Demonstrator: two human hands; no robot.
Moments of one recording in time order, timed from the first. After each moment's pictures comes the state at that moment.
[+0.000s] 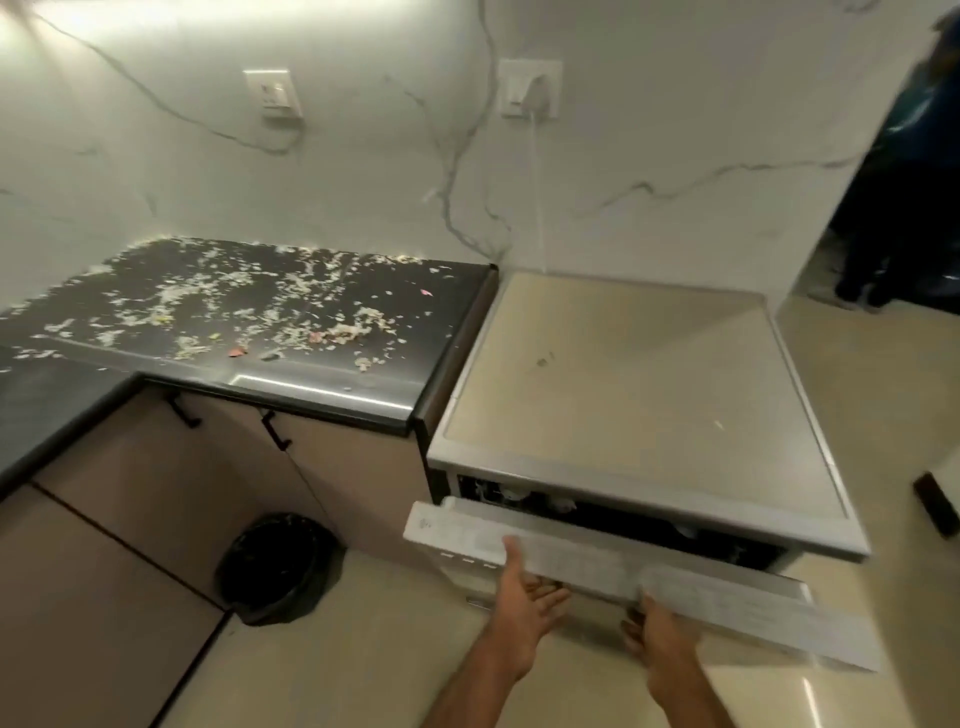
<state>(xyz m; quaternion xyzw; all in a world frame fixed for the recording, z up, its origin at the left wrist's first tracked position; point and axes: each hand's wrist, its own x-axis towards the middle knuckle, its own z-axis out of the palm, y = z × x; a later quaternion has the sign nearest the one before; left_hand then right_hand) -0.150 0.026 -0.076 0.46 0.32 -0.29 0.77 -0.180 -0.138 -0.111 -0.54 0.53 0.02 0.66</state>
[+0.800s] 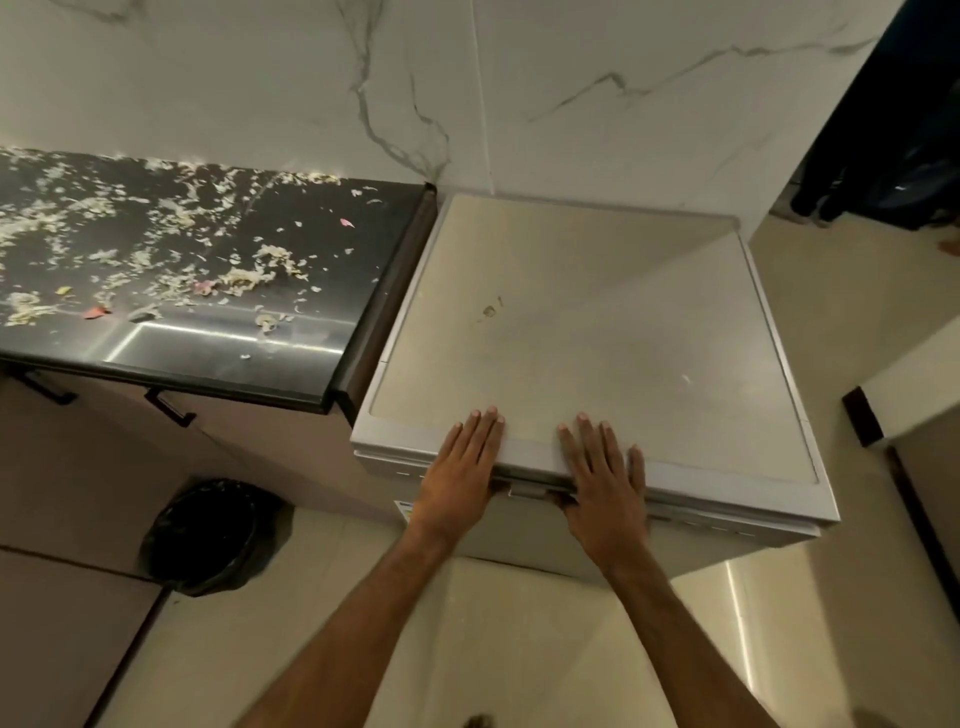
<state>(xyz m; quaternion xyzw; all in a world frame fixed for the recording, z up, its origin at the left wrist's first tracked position) -0.012 0.033 -0.100 0.96 -0.29 0.01 0.05 -0.074 -0.171 -0.094 -1.00 0.03 0.00 0.02</state>
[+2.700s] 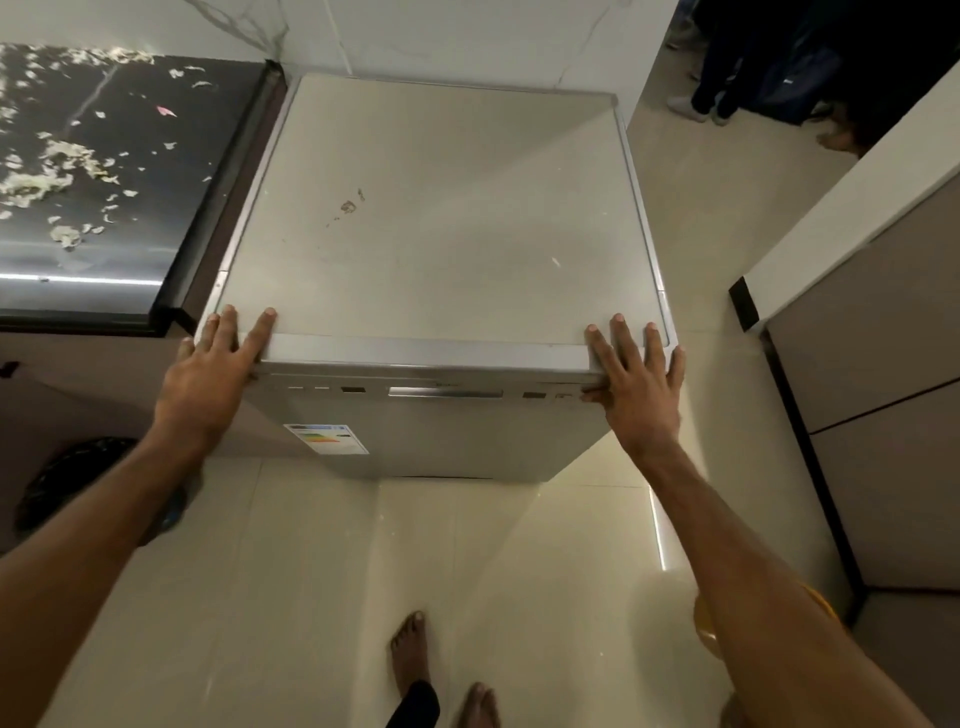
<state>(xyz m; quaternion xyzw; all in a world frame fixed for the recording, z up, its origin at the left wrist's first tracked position) 0.010 0.121 -0.068 0.98 -0.17 -0.02 -0.05 -0.145 -0.351 -0.101 -0.99 0.14 -0.04 -0.03</state>
